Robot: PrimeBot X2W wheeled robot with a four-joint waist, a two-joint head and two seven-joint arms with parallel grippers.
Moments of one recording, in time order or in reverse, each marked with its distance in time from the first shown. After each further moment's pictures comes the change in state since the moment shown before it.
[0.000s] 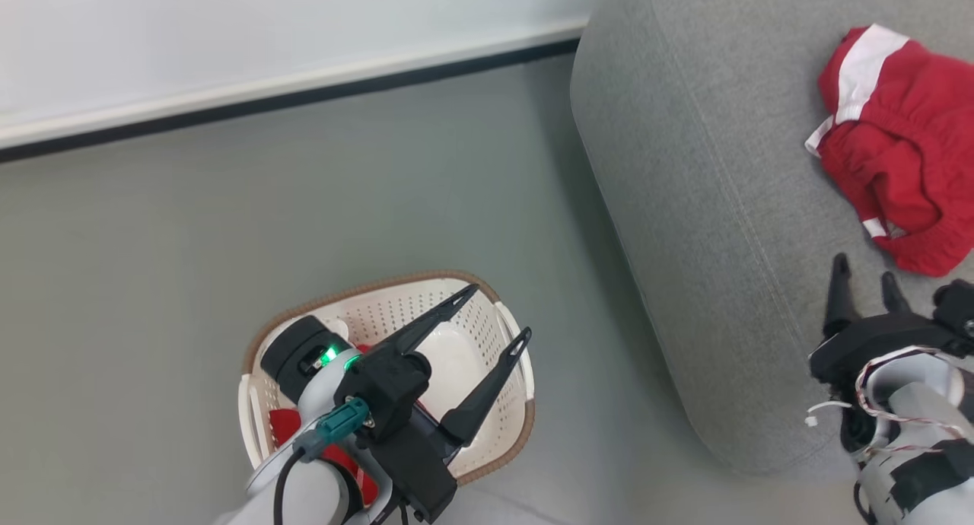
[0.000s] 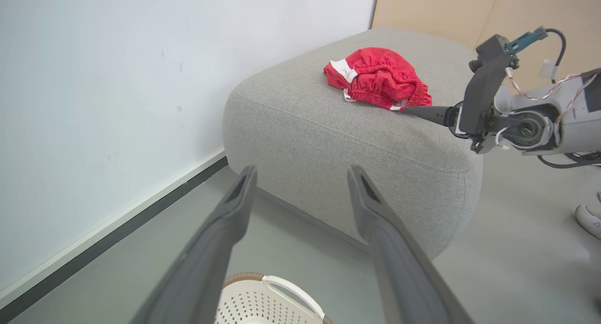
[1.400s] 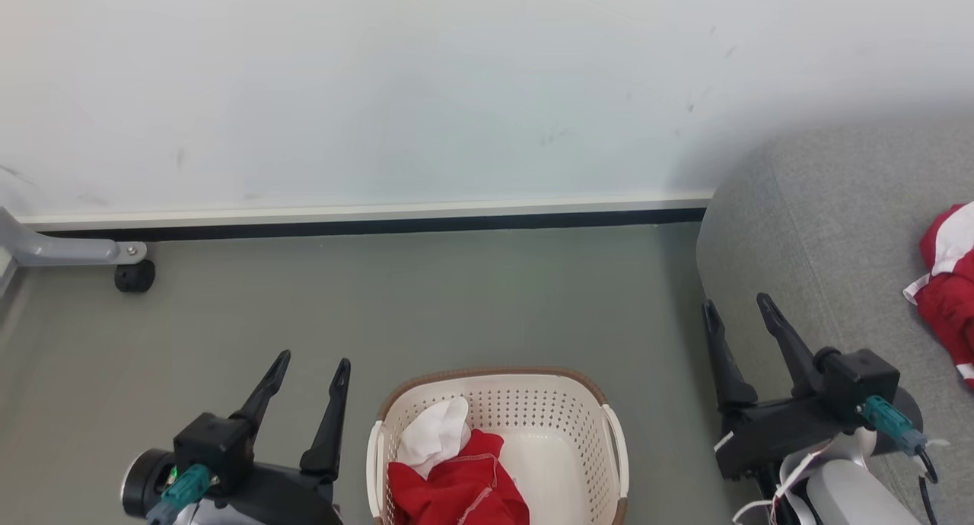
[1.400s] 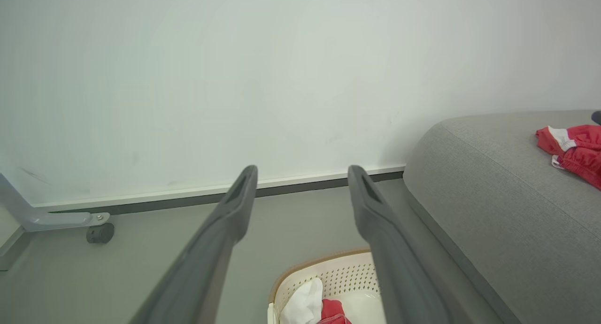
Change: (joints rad) left arm 0.288 0.013 0.272 0.091 -0.121 0.208 -0.128; right arm 0.338 0.003 0.180 -0.628 -0.251 -0.055 0.012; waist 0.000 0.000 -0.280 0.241
